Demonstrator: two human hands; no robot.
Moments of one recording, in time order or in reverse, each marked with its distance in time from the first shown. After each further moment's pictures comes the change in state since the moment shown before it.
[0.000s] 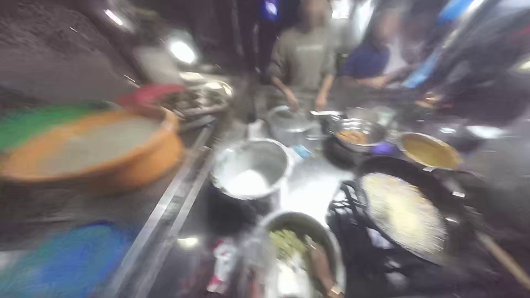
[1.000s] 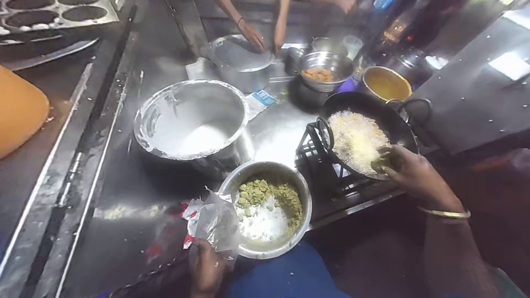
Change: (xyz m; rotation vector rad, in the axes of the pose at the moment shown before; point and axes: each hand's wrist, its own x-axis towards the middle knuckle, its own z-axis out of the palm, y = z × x) left_hand -0.001 0.000 -0.039 -0.111 0.010 -0.004; right_hand -0.054 -0.038 -0.299 -0.620 0.271 -0.236
